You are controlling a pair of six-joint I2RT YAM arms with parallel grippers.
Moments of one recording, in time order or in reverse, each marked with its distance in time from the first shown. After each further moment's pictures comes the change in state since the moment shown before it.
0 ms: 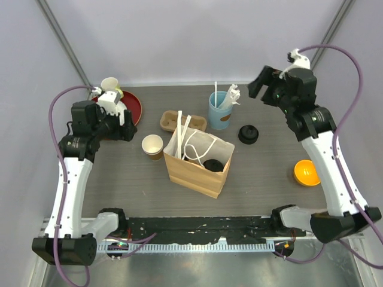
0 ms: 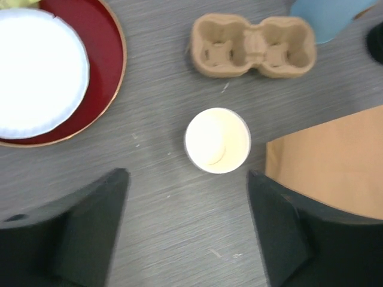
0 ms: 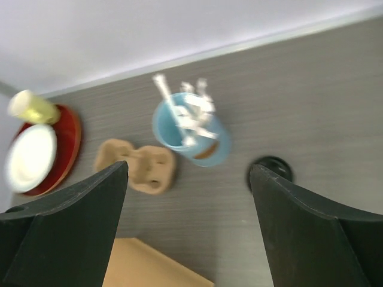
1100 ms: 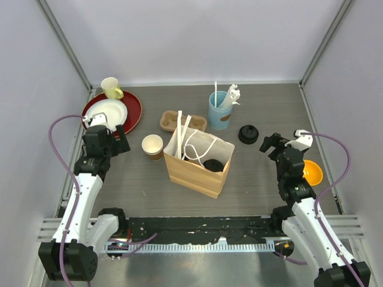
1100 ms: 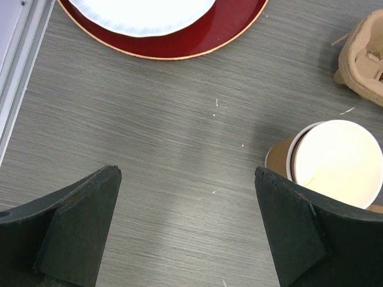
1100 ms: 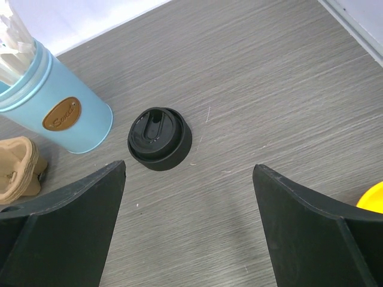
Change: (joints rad) left arm 0.005 -0.156 -0.476 0.274 -0.517 -0.290; right arm -0.113 -0.686 -1.232 0.611 0.298 -0.035
